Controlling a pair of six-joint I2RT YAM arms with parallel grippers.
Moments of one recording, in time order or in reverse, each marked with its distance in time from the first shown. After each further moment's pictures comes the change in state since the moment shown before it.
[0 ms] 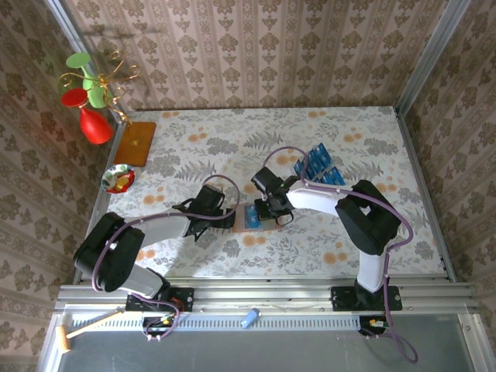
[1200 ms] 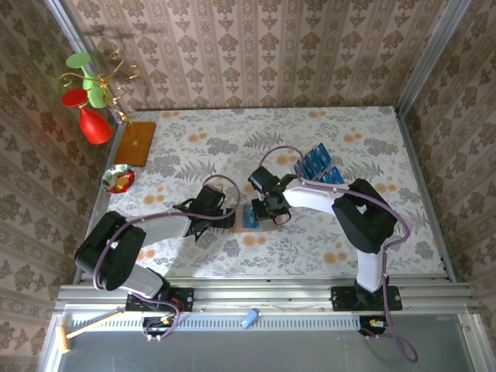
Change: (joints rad) left arm 0.000 0.014 0.001 0.010 -0.011 0.000; right arm 0.010 0.031 0.050 -0.039 -0.023 -0.003
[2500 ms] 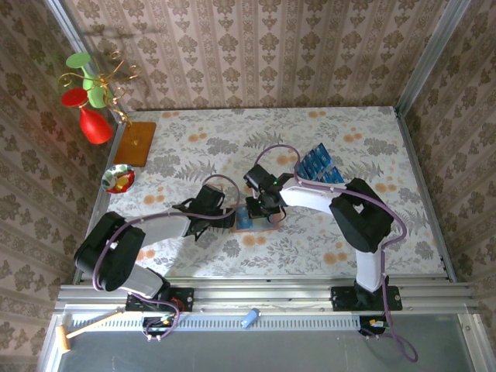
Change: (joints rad) left arm 0.010 -0.012 0.001 -0.007 0.013 0.000; right arm 0.003 0.010 0.032 0.037 -0.057 0.034
